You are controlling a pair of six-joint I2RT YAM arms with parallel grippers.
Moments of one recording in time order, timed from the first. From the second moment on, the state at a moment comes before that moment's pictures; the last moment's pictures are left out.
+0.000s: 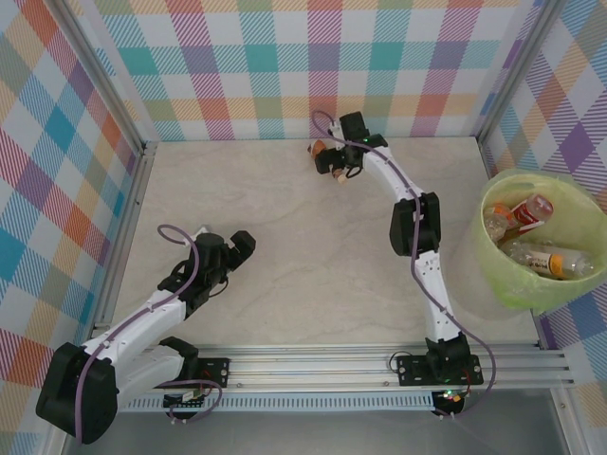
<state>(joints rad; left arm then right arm) -0.41 0.99 0.44 -0.11 -0.12 -1.01 0.36 2.60 2.46 -0.76 -0.11 -0.01</state>
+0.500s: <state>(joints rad) -0.39 0.92 0.44 -0.14 -0.13 -1.01 0.35 2.80 2.68 -0.76 -0.14 0.14</state>
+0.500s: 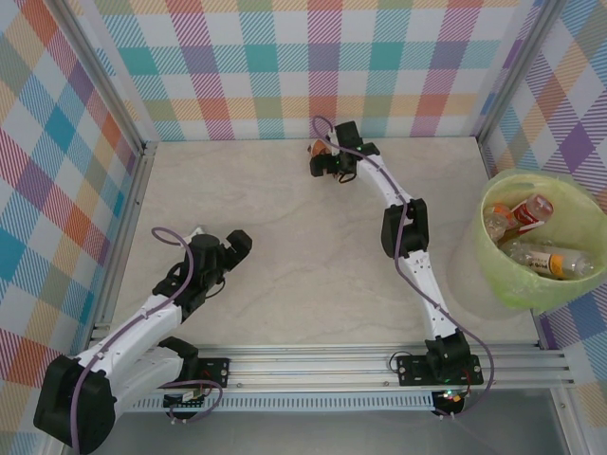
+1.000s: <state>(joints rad) -0.39 0.91 0.41 -0.14 -0.14 -1.01 0.39 2.81 2.74 -0.78 -0.05 0.16</state>
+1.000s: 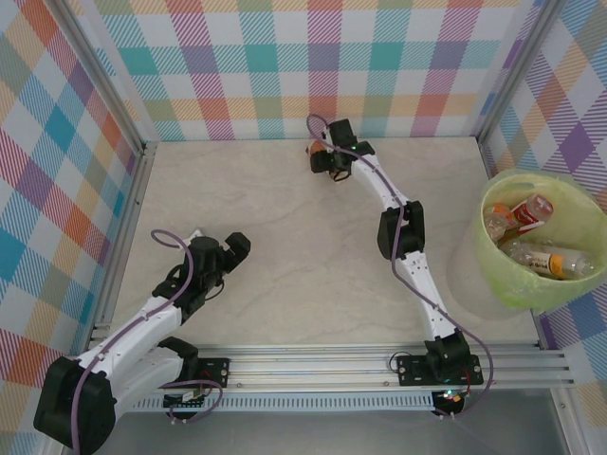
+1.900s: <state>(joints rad) -0.39 0.71 0.32 -0.19 -0.15 -1.03 0.43 2.20 1.79 -0.69 -0.01 0.16</state>
